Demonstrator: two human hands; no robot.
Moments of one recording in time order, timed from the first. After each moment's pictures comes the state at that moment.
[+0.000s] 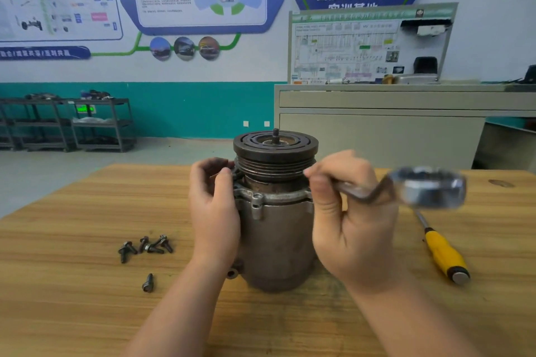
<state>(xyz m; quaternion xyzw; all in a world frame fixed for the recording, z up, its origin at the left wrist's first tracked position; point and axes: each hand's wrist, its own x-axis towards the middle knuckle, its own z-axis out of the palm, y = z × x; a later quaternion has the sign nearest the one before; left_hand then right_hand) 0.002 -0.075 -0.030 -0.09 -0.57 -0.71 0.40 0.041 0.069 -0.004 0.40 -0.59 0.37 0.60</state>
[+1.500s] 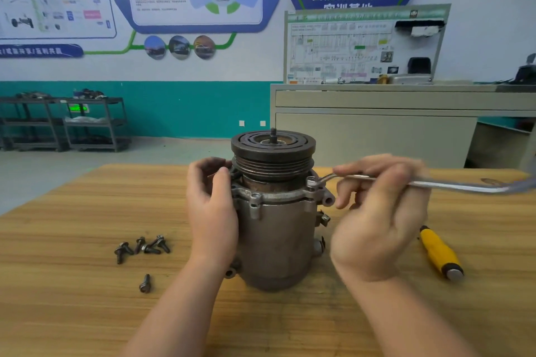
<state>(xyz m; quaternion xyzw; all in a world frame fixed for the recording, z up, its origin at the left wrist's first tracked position) 0.003 -0.076 -0.029 -0.10 -0.56 -0.72 0.39 0.038 0.061 -0.009 0.27 -0.43 0.64 0.57</state>
